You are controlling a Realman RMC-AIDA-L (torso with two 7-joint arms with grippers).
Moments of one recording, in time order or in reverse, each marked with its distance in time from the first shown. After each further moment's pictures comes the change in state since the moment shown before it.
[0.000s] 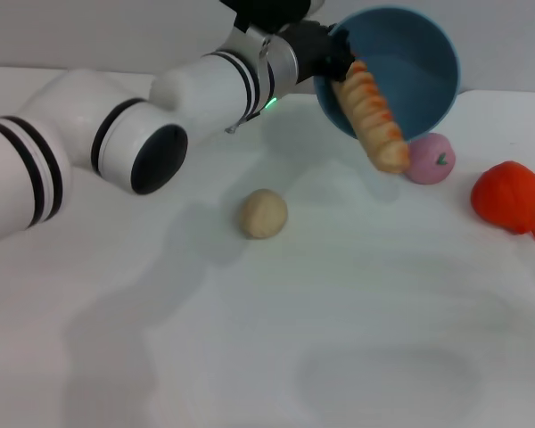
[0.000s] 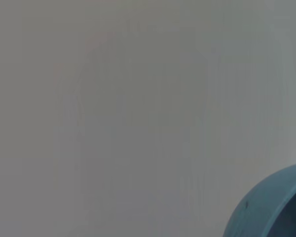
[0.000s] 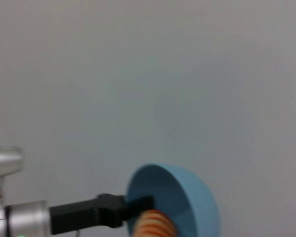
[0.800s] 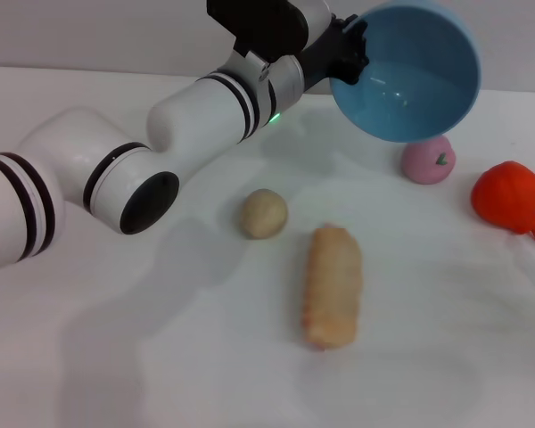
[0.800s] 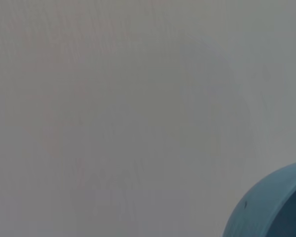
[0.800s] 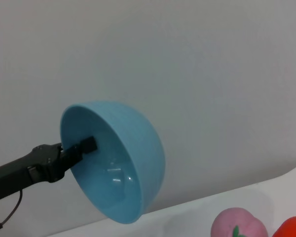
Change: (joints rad) left arm 0.041 -0.001 0.130 0.020 0.000 0.228 -0.011; right arm 0.047 -0.024 -0.009 0.099 -0.069 0.129 0.071
